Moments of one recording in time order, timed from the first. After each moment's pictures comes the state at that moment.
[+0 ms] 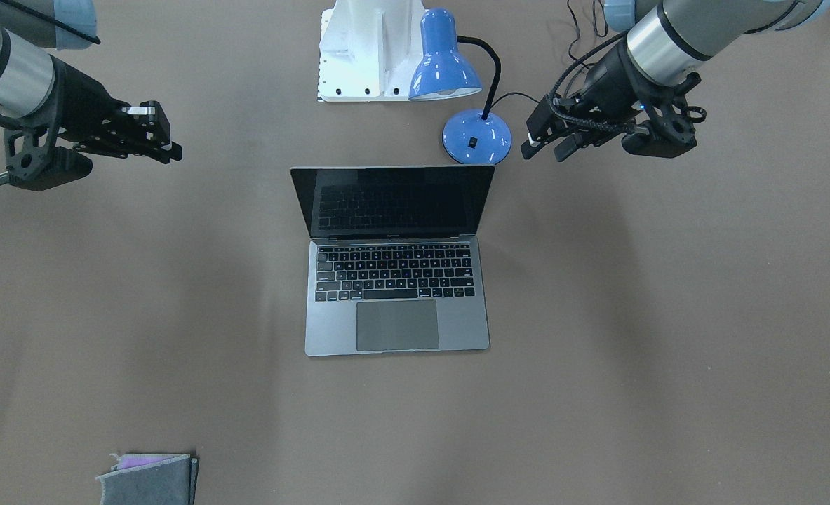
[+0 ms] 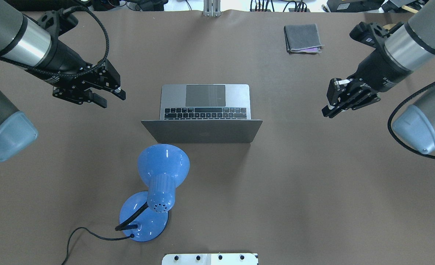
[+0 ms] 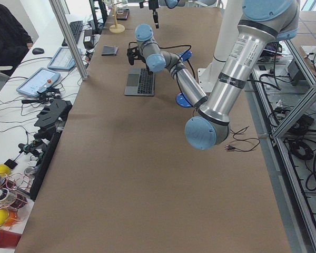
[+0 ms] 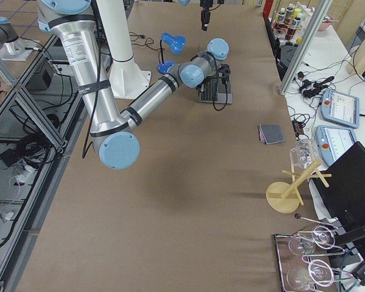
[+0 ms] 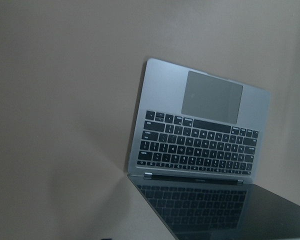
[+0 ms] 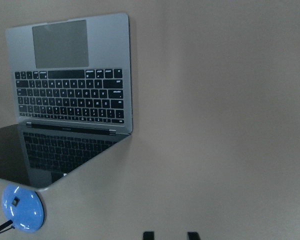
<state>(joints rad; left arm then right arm) -0.92 -2.00 -1.99 -1.73 -2.41 -1.32 0.98 -1.25 1.99 -1.58 2.61 0.86</state>
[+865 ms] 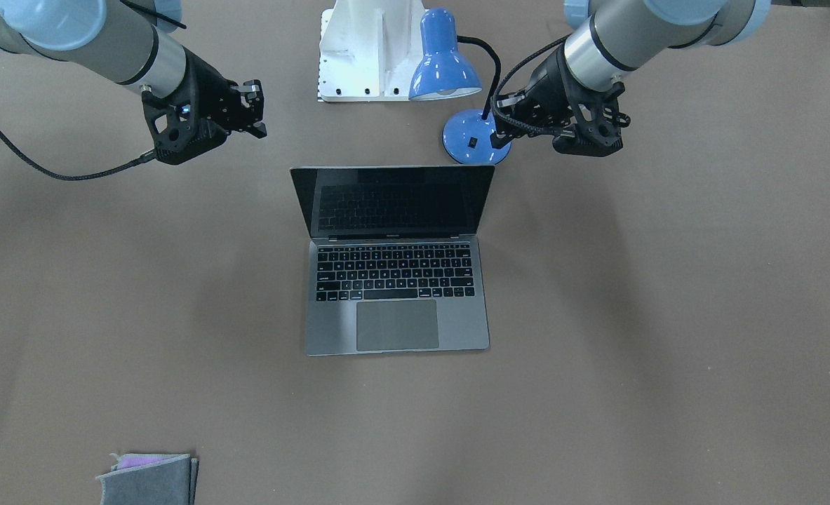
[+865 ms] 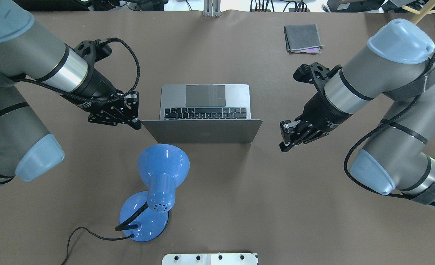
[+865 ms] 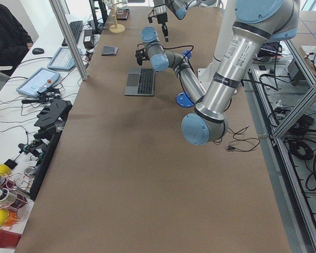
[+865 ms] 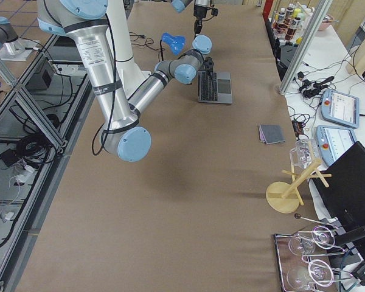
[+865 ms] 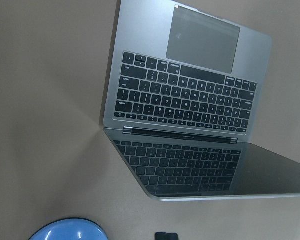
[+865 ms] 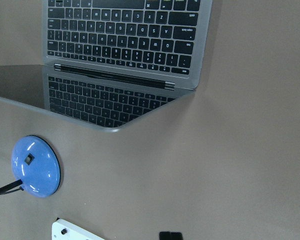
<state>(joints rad) -0.81 -2.03 -1.96 -1.73 -2.41 -1.34 0.76 -1.20 1.99 -1.44 2.48 1.00</state>
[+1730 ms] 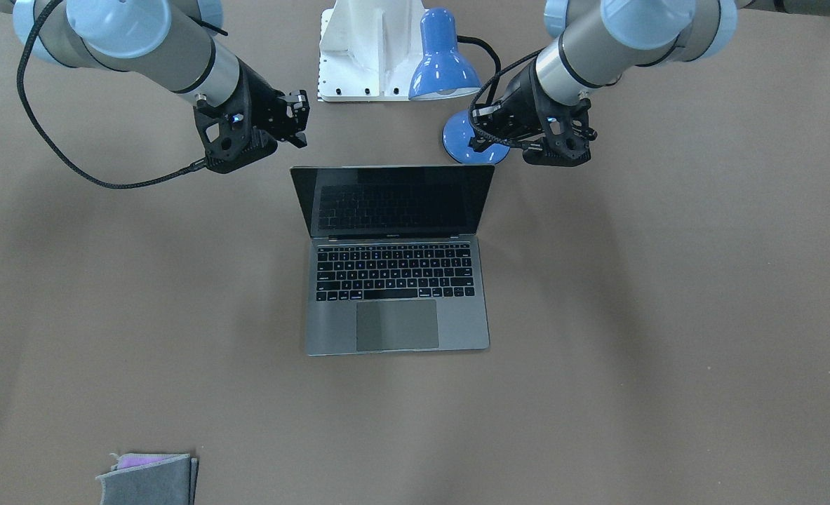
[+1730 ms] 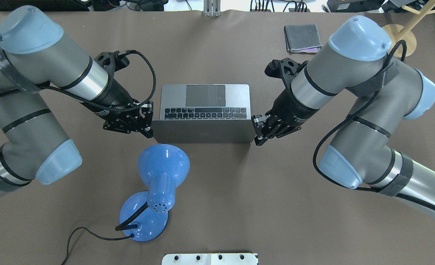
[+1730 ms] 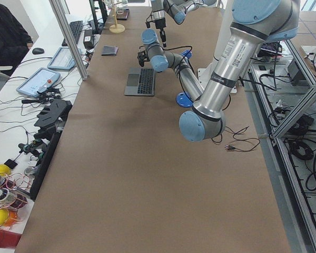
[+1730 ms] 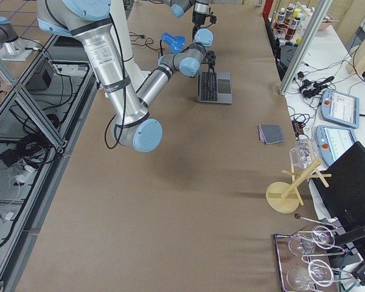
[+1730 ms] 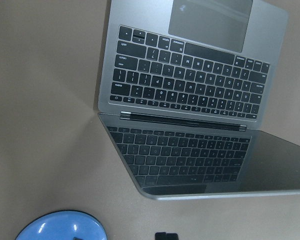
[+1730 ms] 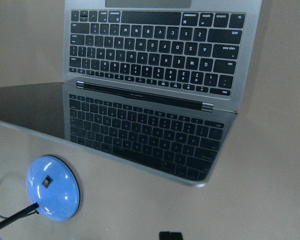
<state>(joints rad) -0.76 -2.07 -1.90 -1.73 -2.41 -1.34 0.73 -1.07 1.89 -1.44 2.41 1.05</state>
